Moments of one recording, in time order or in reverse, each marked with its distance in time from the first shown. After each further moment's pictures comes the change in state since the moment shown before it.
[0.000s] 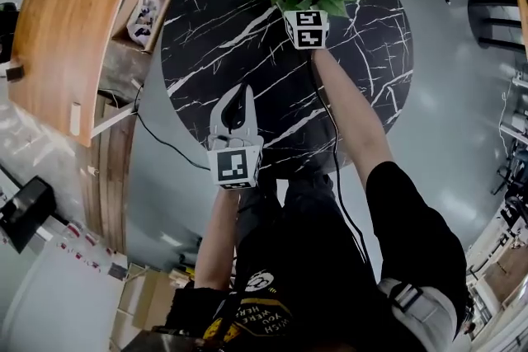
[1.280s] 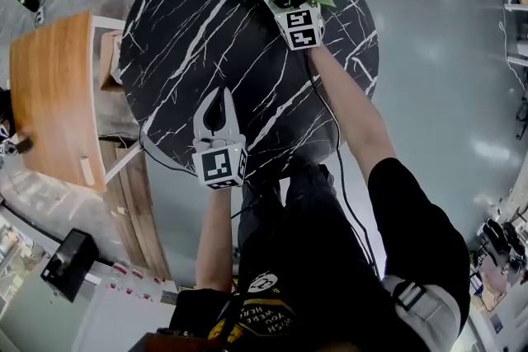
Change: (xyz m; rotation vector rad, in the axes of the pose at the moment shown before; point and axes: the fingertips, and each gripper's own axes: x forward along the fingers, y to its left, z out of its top) left arm 0.052 -0.087 -0.003 0.110 0.057 -0.152; right arm -0.087 -0.155 -0.052 0.028 0.018 -0.162
